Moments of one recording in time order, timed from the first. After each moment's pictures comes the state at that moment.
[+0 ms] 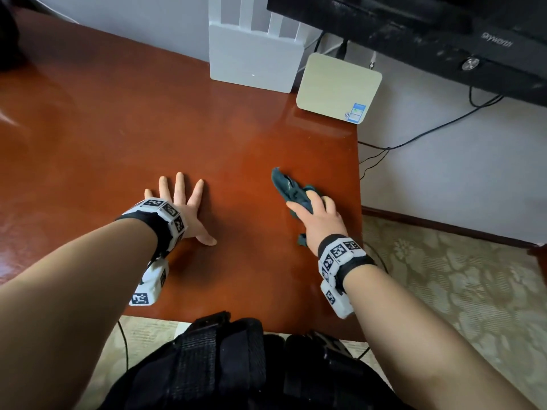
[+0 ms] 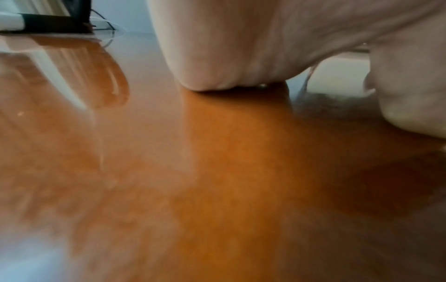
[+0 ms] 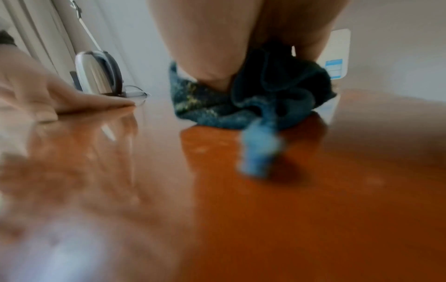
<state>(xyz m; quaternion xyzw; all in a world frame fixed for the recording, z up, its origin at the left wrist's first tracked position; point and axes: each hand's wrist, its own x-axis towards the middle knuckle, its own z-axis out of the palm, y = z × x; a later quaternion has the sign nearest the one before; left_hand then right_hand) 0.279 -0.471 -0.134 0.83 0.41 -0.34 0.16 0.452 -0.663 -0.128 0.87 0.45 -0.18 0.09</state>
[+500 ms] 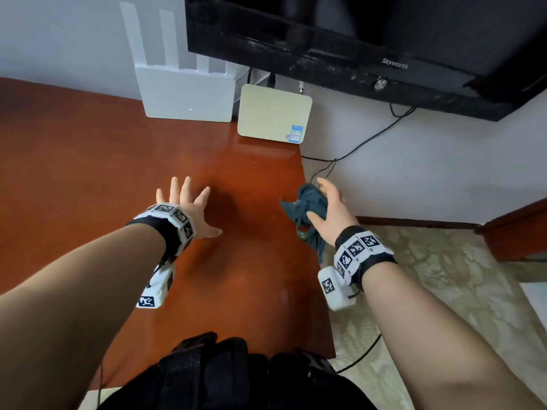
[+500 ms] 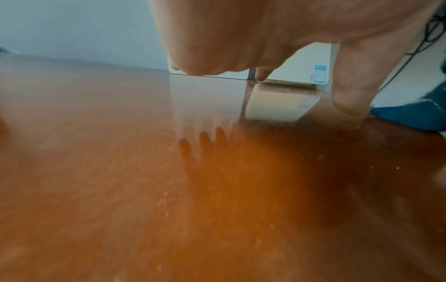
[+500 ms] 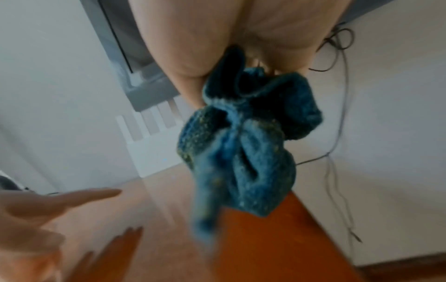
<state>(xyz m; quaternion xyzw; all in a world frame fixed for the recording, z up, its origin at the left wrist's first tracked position) 0.385 -0.488 -0.105 0.89 0.32 -0.28 0.13 0.533 -0.709 -0.074 0.92 0.26 -0.17 -0.25</state>
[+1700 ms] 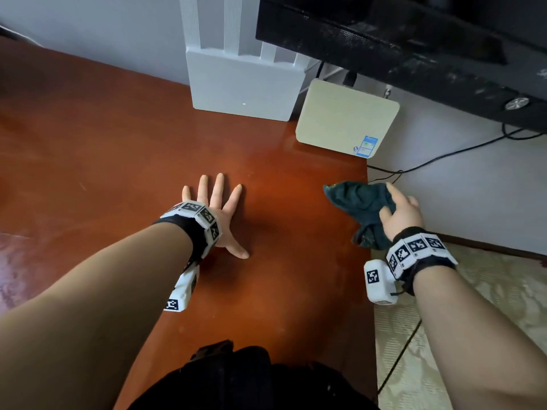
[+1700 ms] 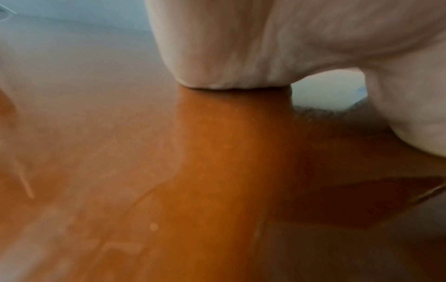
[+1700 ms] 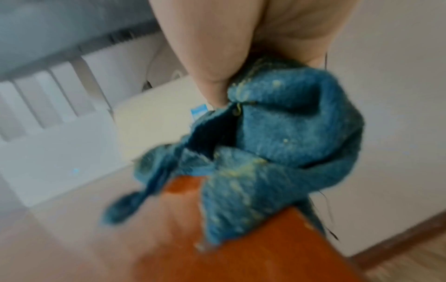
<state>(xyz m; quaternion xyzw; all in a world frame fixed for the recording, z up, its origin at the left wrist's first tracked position) 0.414 -0.415 -0.139 0.87 0.30 -0.36 0.12 0.641 -0.636 -0.117 0.97 0.15 -0.14 -0.15</state>
